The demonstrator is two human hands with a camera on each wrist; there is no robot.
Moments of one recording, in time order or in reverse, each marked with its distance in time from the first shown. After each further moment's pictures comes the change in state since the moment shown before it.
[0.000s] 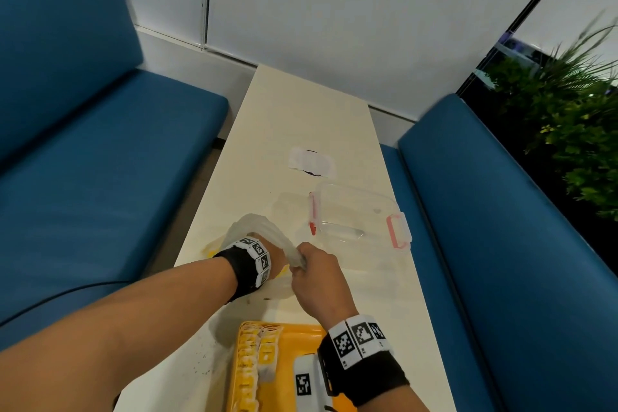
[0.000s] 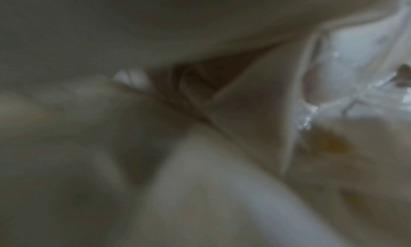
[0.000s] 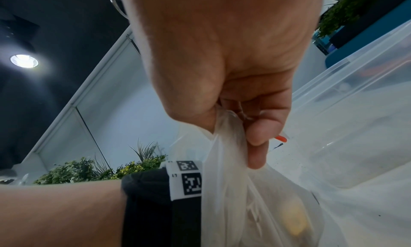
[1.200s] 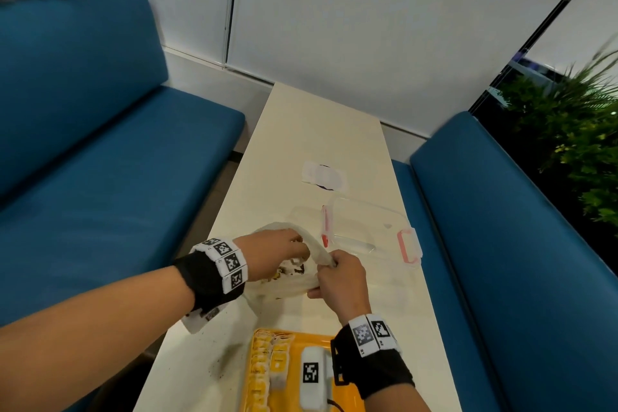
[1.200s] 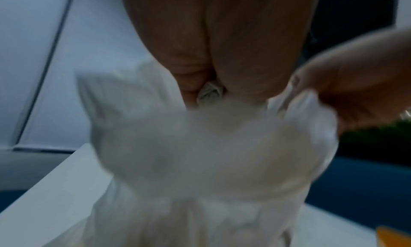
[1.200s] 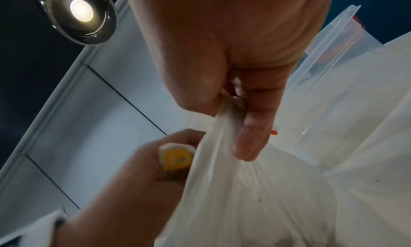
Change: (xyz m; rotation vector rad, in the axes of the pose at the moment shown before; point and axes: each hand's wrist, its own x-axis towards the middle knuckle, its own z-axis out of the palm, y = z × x) left_hand -0.051 -0.036 -0.025 -0.645 0.362 0.120; right_hand 0.005 -0.001 -0.013 0.416 0.113 0.234
